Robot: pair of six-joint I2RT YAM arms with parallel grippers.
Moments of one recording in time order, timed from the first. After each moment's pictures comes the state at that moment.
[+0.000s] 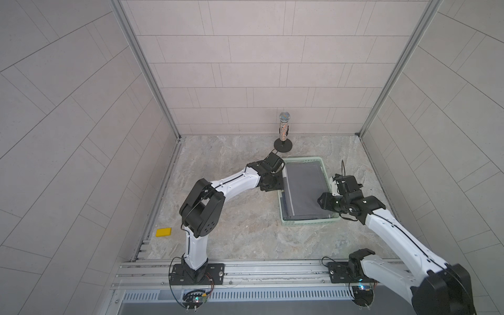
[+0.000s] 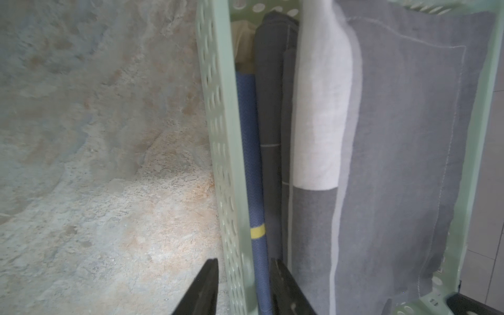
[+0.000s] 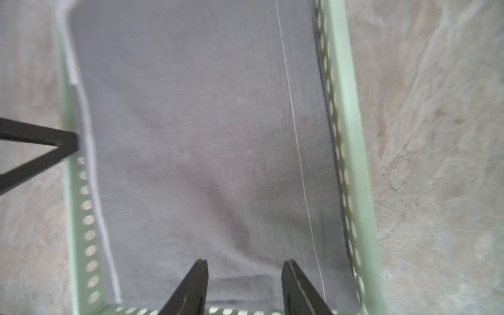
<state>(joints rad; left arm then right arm) -0.72 1.92 1.44 -0.58 0.13 -0.76 0.23 0.93 0.71 -0.70 -0.12 0.49</state>
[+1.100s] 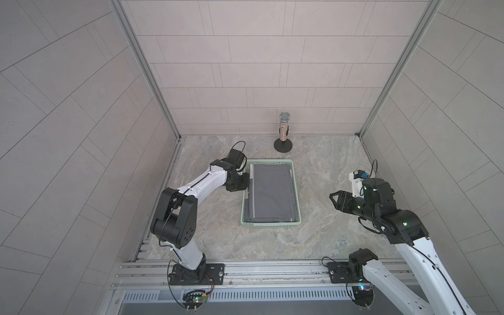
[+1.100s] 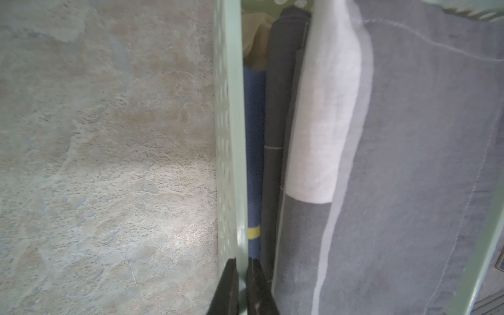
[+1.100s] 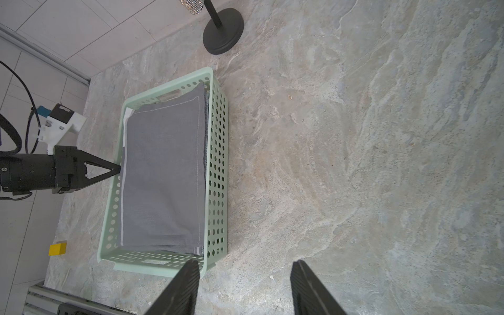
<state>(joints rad) -0.38 1.70 1.21 -0.75 0.21 -0.45 0.23 0.70 0.93 -0.99 -0.10 0.49</state>
